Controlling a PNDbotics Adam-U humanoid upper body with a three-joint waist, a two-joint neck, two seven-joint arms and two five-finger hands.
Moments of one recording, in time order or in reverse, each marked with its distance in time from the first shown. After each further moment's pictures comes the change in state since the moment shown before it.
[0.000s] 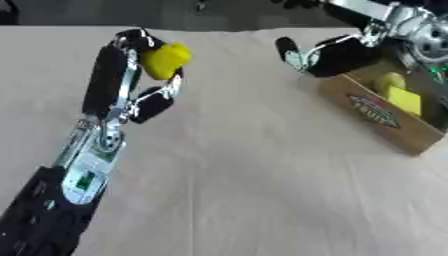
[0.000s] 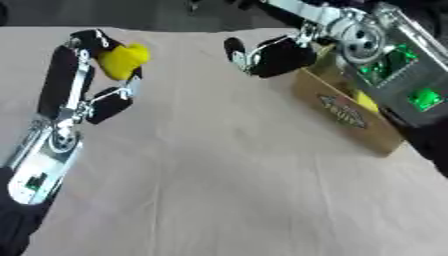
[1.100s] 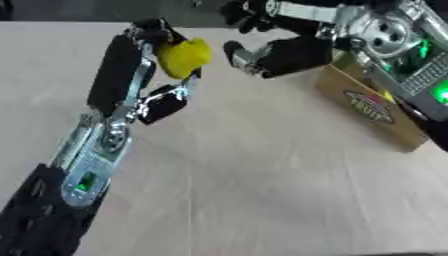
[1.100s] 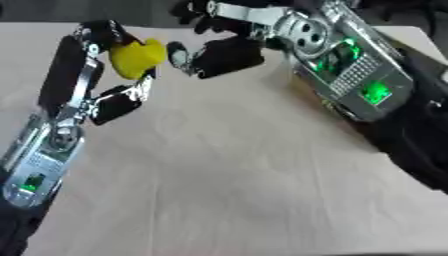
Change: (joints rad) left arm 0.000 -0.018 -0.055 -0.059 0.008 -0.033 -0.054; right arm -0.073 0.091 0.064 0.000 -0.085 0.187 0.094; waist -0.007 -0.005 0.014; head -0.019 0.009
